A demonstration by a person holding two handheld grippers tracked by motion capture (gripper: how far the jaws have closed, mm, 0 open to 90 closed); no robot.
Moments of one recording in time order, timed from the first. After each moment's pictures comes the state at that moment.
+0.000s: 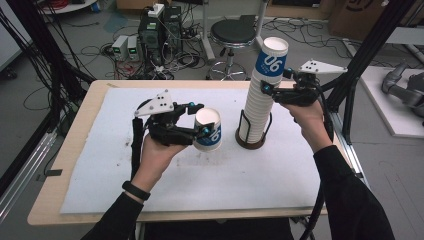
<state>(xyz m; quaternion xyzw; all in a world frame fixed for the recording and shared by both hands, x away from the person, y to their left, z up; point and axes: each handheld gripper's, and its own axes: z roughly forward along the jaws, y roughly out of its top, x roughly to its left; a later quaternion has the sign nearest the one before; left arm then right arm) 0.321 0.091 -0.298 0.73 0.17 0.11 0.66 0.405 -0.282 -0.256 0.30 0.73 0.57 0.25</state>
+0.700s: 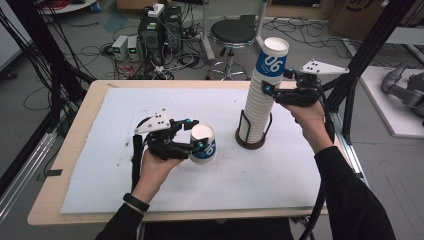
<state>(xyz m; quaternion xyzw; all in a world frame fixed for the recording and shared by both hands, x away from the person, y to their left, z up) 0.321 0.101 -0.344 0.73 0.19 0.09 0.65 0.401 -0.284 -0.254 0.30 0.72 0.57 0.25</state>
